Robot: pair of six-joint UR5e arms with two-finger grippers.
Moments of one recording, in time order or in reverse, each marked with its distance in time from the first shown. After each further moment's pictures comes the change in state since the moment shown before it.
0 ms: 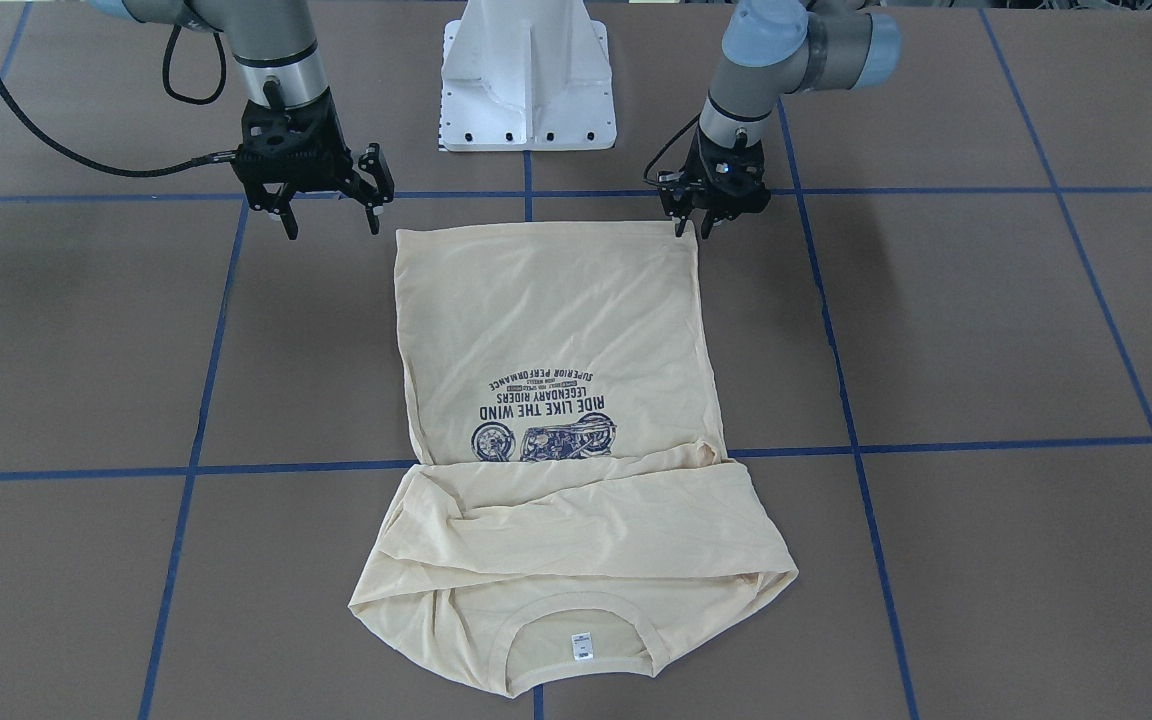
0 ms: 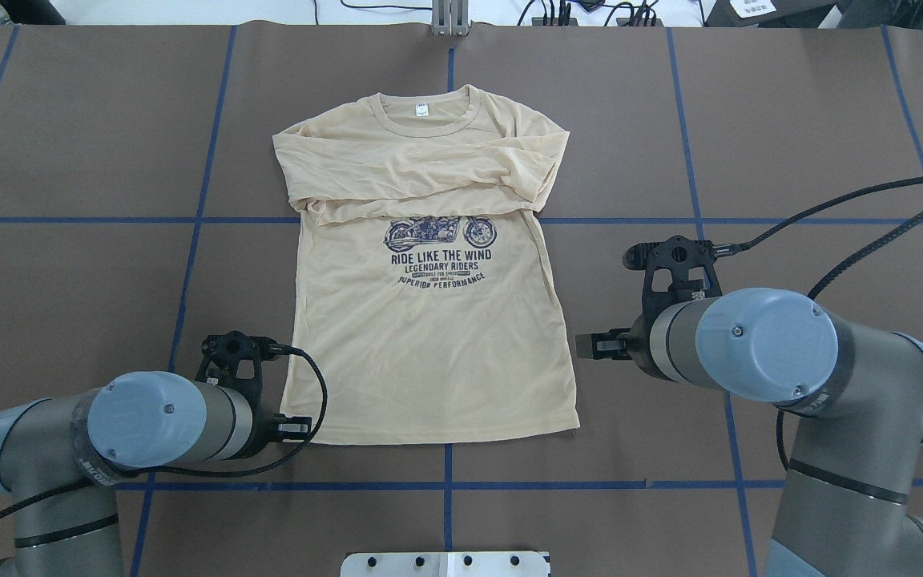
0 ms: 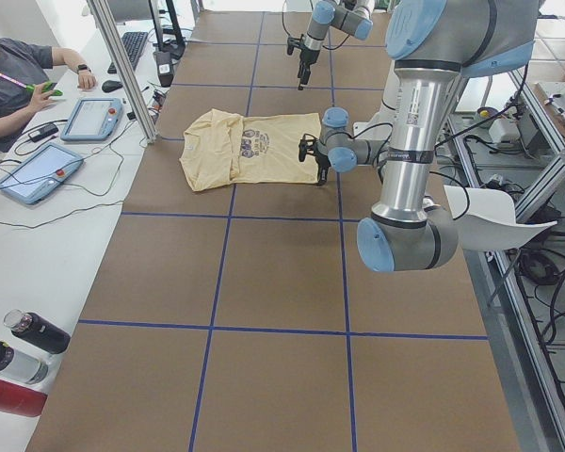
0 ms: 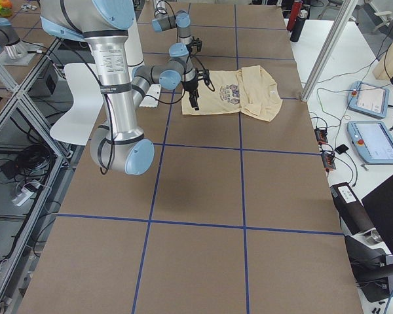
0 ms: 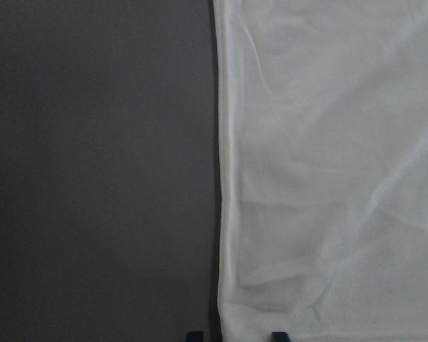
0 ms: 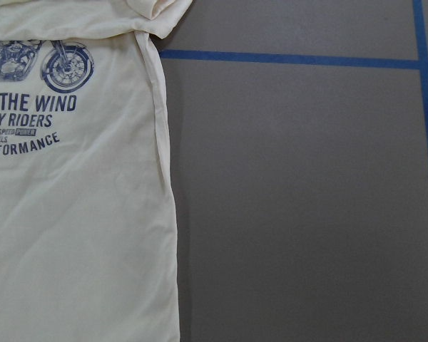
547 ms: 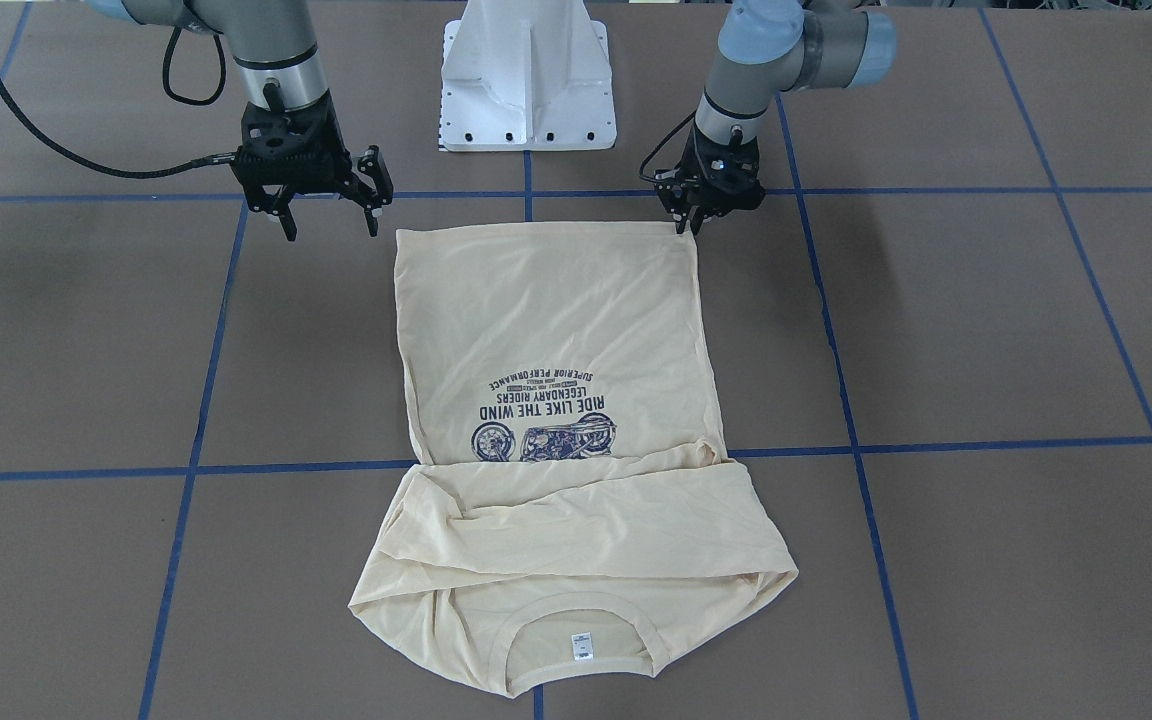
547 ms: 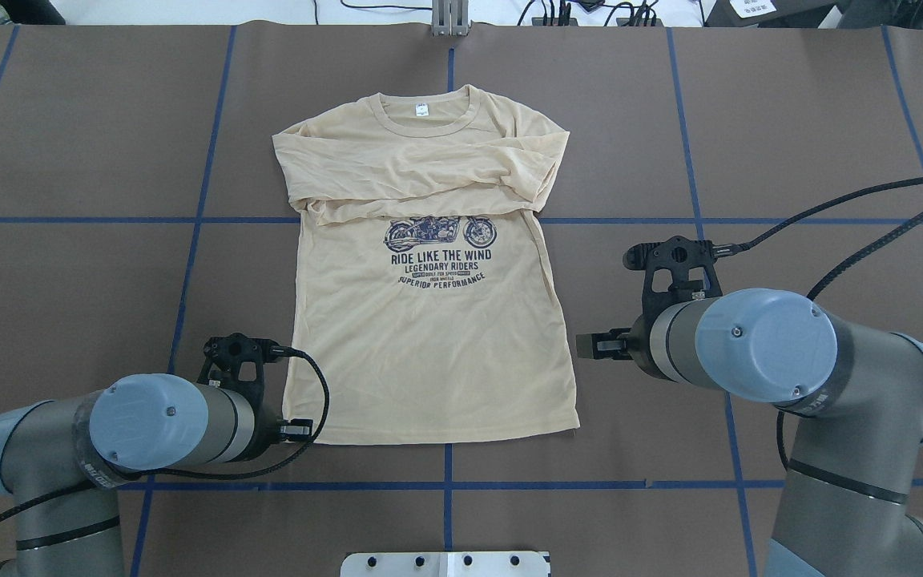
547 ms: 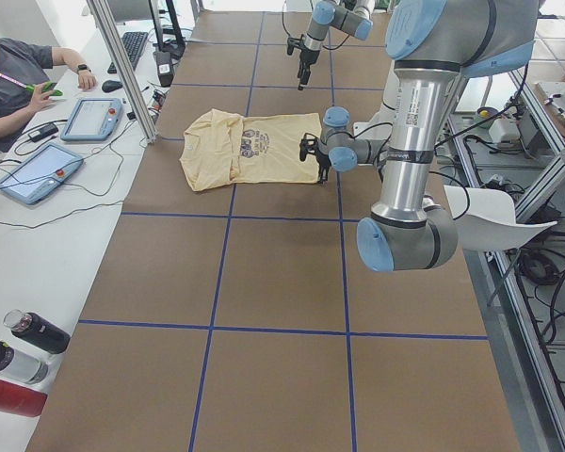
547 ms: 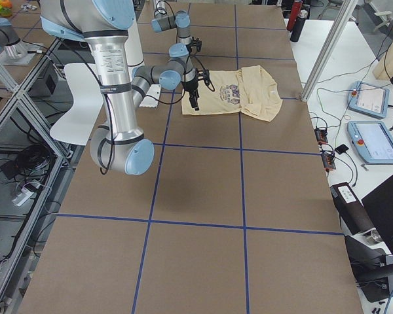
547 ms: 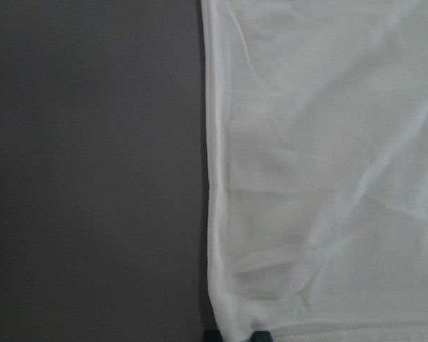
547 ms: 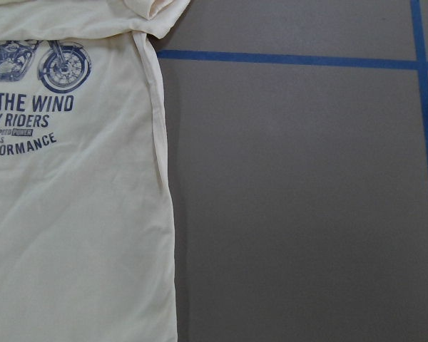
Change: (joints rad) left arm 0.004 -0.001 -0.001 -0.001 0.001 -0.006; right arm -0.002 -0.001 -0.002 0.000 -0.003 0.001
